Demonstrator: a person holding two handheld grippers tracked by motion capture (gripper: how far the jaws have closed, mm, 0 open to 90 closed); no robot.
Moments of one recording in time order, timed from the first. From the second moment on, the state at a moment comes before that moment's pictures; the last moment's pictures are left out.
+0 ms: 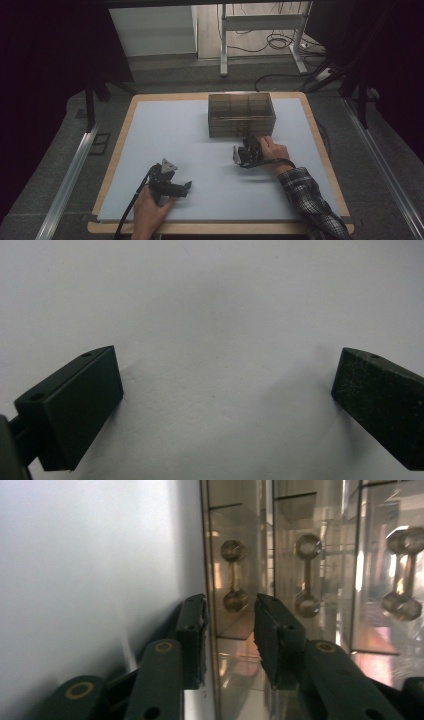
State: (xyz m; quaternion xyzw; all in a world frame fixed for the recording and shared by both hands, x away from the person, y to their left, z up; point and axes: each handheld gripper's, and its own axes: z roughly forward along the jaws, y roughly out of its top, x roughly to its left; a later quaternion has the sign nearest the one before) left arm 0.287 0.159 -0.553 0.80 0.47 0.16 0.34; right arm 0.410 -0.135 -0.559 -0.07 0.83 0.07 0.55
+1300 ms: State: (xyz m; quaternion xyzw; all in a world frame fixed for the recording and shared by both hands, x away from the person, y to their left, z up) left arm 0.287 0.158 -0.553 0.80 0.48 0.16 0.34; right arm 0.387 -0.133 -0.561 -0.08 0.82 0.07 0.56
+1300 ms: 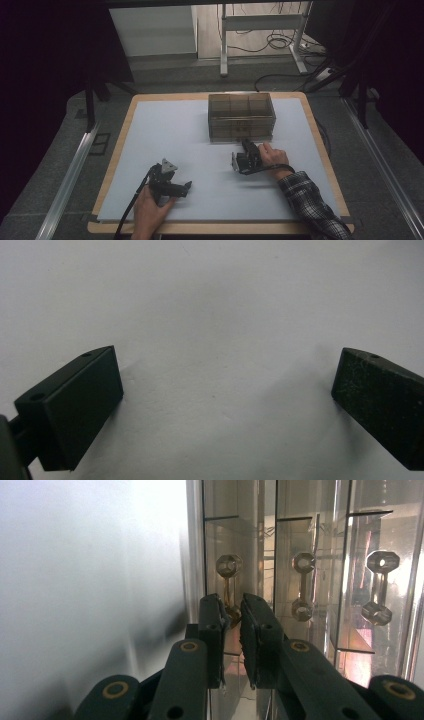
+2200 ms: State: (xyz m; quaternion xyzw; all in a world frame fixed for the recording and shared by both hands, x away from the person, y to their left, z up) left arm 0.287 0.158 -0.553 0.80 0.48 0.16 0.34; right arm 0.375 -0.135 -0.545 -0.07 0.84 0.10 0.52
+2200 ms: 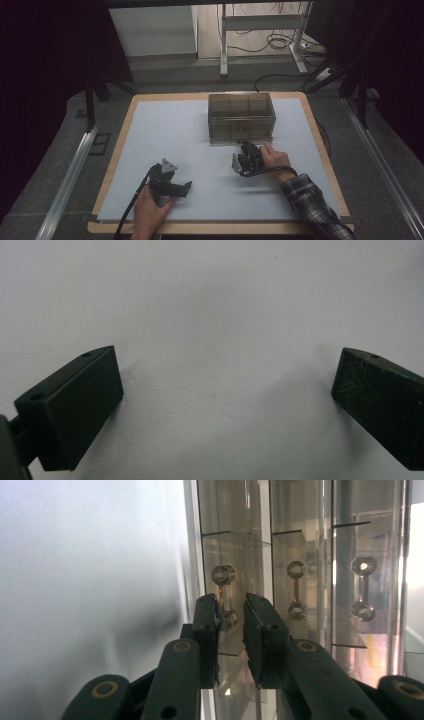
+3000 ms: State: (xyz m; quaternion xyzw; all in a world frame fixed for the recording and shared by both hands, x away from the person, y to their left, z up) left arm 0.287 0.159 -0.553 0.80 0.47 0.16 0.34; right arm 0.392 -0.153 -0.510 -0.01 0.90 0.19 0.39
